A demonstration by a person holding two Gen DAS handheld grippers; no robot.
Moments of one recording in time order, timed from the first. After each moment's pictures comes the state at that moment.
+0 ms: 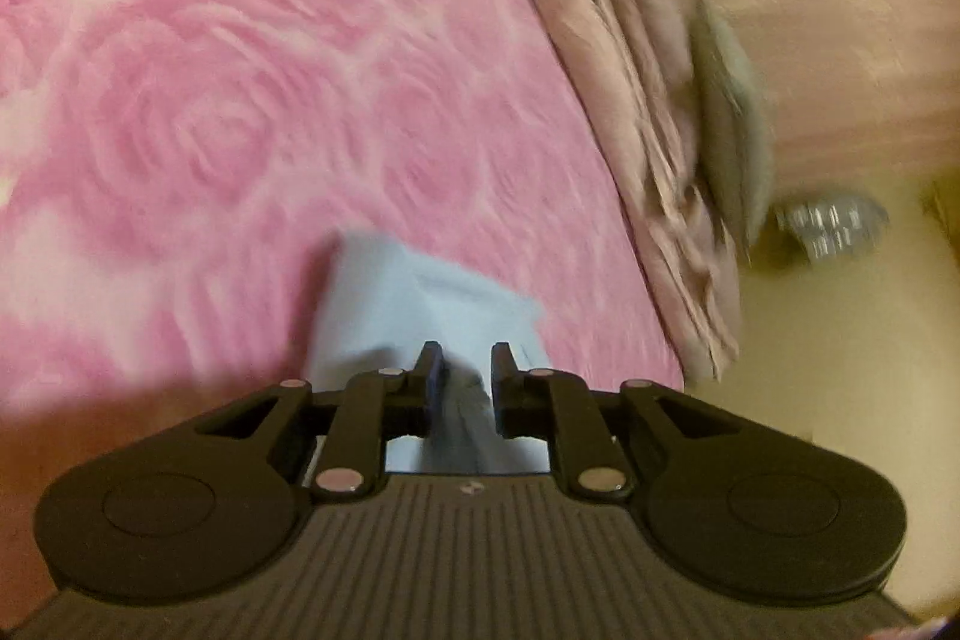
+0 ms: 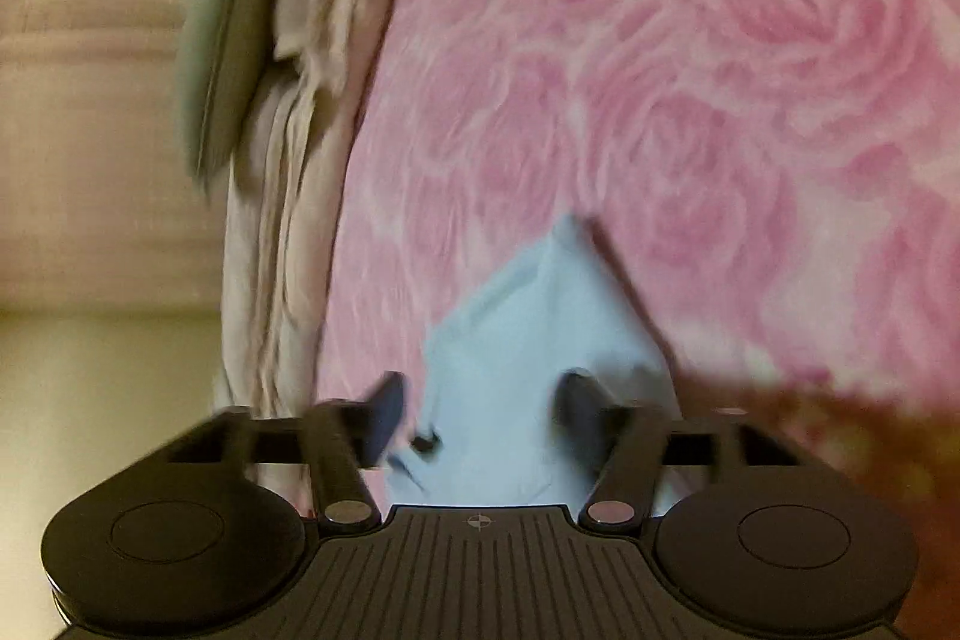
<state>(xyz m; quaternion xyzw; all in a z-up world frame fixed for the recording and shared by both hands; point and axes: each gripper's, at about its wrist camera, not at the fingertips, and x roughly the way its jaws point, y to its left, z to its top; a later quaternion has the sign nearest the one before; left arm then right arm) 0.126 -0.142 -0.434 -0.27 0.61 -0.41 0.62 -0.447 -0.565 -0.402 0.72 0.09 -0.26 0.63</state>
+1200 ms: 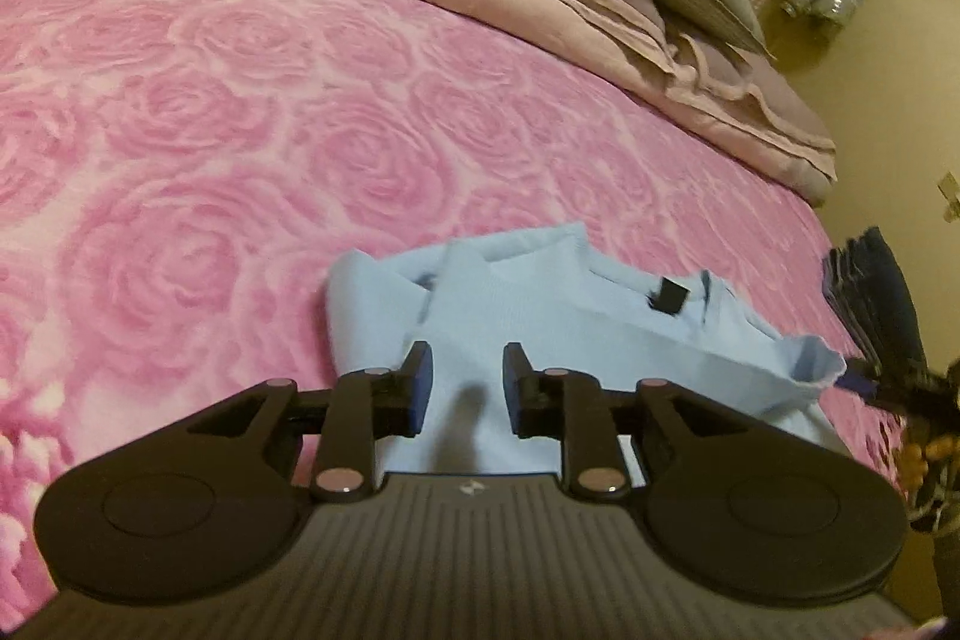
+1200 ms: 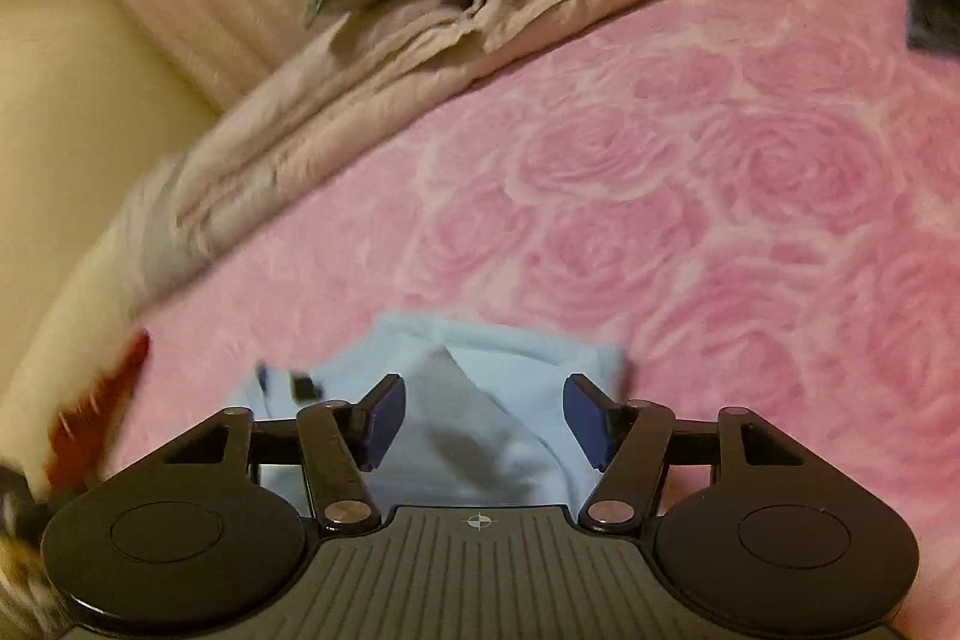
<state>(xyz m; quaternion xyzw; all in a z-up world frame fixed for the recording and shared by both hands) 0.052 -0.162 -0.395 0.02 0.47 -0.51 0.72 -0.424 -0.530 -0.373 0.38 0.25 -0.25 0.85</state>
